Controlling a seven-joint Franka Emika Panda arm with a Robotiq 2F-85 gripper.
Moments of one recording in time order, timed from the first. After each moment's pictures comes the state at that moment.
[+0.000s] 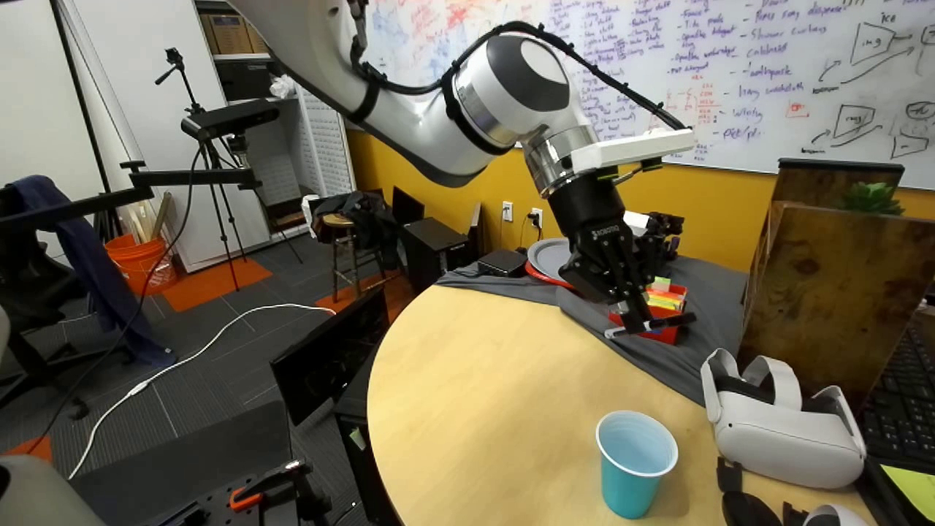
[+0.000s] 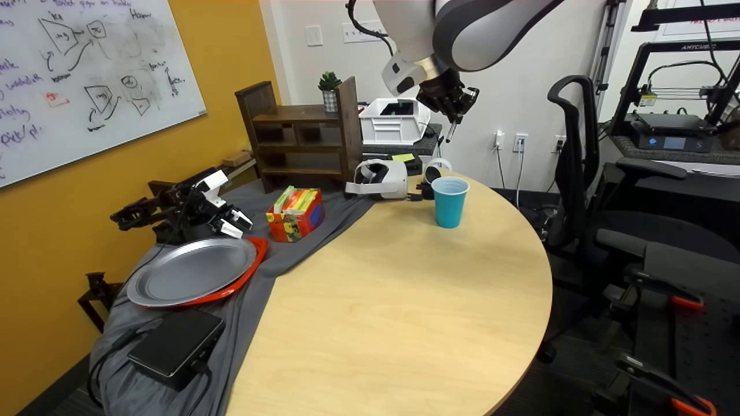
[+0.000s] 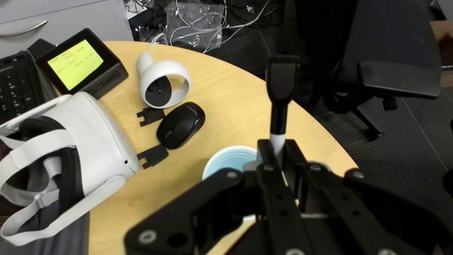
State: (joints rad) arm 0.01 0.27 0.00 -1.90 -0.80 1.99 -1.19
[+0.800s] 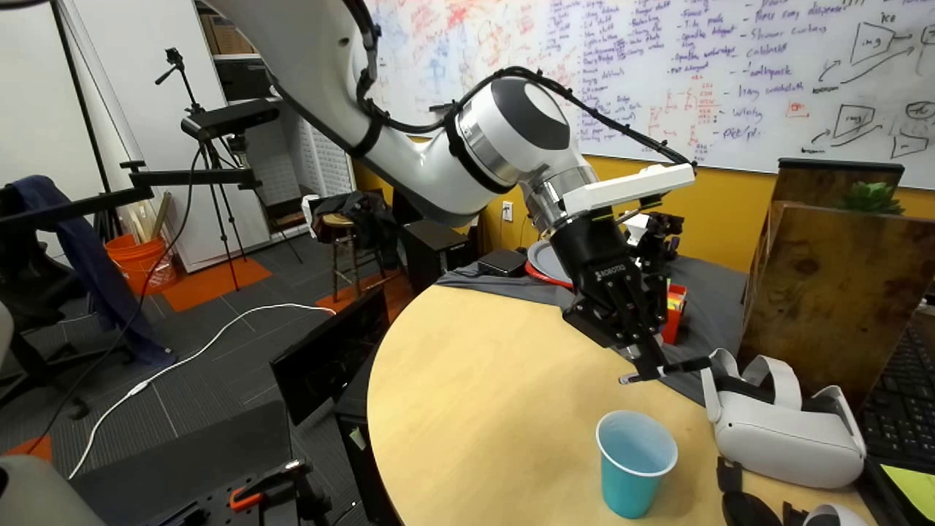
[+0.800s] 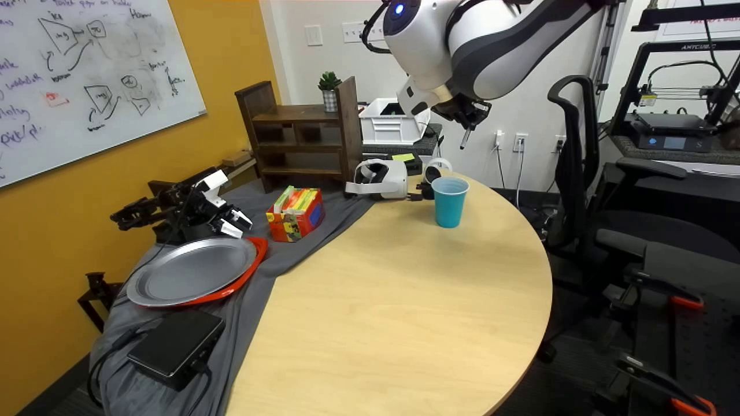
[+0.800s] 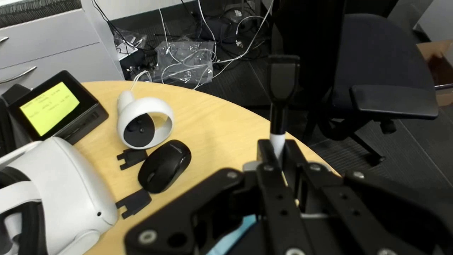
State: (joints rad) arm -0.01 0.29 0.00 -1.97 -0.94 1.99 -1.03
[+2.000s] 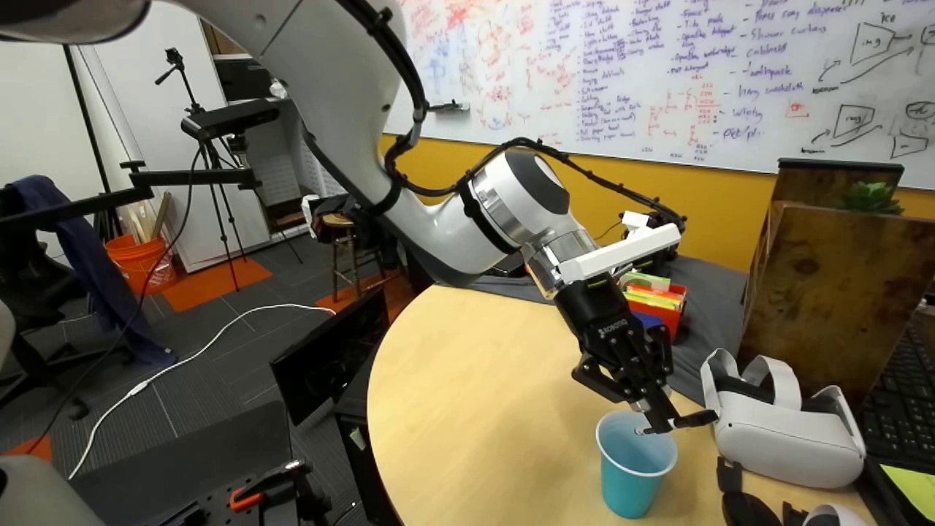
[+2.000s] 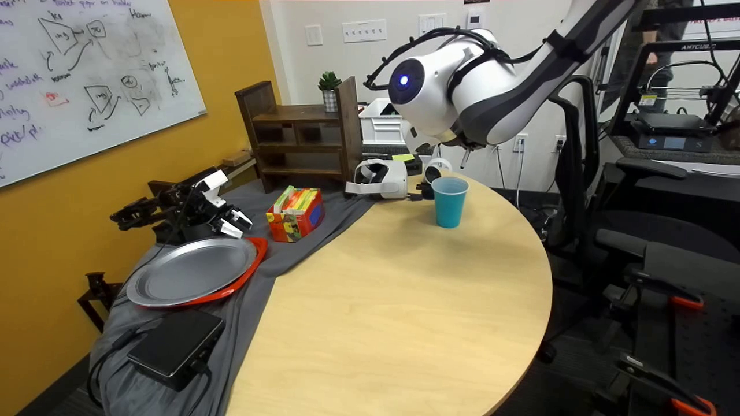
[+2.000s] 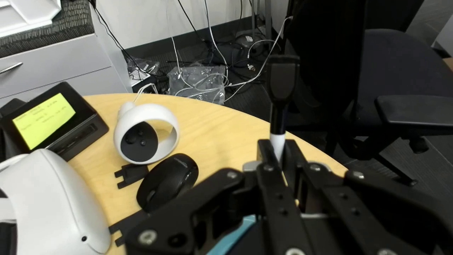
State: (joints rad) arm -0.03 0.42 0.00 -1.98 -1.14 2.04 -0.81
